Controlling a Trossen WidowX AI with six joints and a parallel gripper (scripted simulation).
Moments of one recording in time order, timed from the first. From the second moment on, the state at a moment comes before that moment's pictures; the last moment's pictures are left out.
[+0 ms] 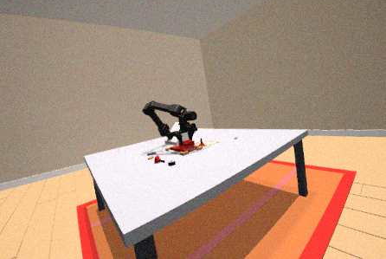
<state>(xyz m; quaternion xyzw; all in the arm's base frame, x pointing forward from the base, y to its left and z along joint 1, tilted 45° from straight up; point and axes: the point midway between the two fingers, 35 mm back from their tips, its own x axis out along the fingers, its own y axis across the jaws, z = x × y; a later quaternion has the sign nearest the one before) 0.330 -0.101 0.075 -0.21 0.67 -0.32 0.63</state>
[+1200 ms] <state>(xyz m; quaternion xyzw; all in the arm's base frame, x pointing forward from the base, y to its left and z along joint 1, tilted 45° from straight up) 0.331 -0.101 0.075 -0.21 0.67 -0.32 0.64</state>
